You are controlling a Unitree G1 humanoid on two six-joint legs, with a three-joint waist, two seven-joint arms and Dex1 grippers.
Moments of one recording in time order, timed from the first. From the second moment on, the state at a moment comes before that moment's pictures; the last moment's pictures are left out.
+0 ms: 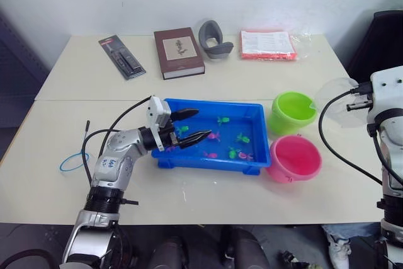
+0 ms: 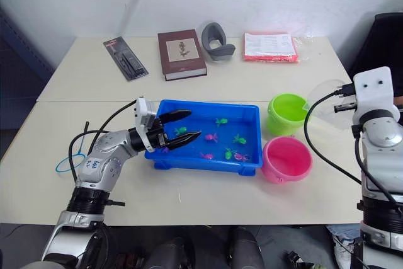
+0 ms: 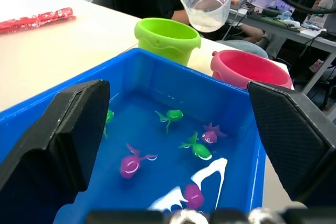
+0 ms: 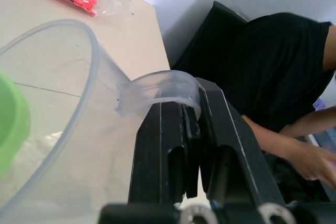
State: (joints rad) left arm -0.49 0.34 -0.01 0.09 -0.44 0.28 -0.91; right arm -0.39 -0.74 -0.27 -0.09 -0.06 0.55 0.13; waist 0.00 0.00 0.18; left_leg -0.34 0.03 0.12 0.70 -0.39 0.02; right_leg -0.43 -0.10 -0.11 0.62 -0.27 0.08
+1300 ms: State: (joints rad) left arm -0.45 0.33 -0.02 0.08 -0.42 0.23 -0.88; right arm -0.42 -0.86 -0.04 0.14 -0.61 -0.12 -0.03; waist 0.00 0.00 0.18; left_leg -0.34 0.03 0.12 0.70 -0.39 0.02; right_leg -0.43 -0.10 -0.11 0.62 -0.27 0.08
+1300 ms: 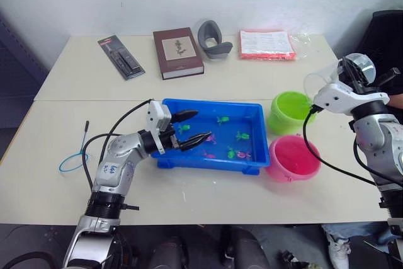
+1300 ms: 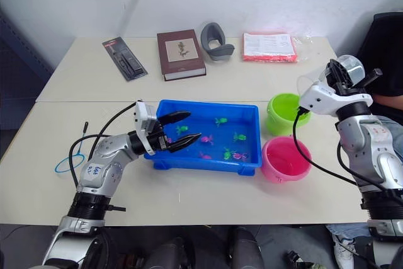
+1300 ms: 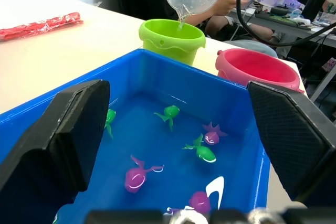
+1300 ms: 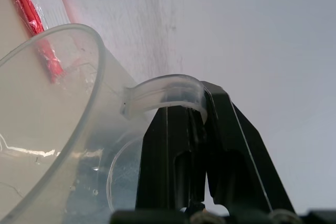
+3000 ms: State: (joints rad) left arm -0.26 0.64 0.12 -0.02 -0.51 0.33 -1.12; right arm 0.09 -0.21 -0.82 -0.41 0.69 0.75 -0.09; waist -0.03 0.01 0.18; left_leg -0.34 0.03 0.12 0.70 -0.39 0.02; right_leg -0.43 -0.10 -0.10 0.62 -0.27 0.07
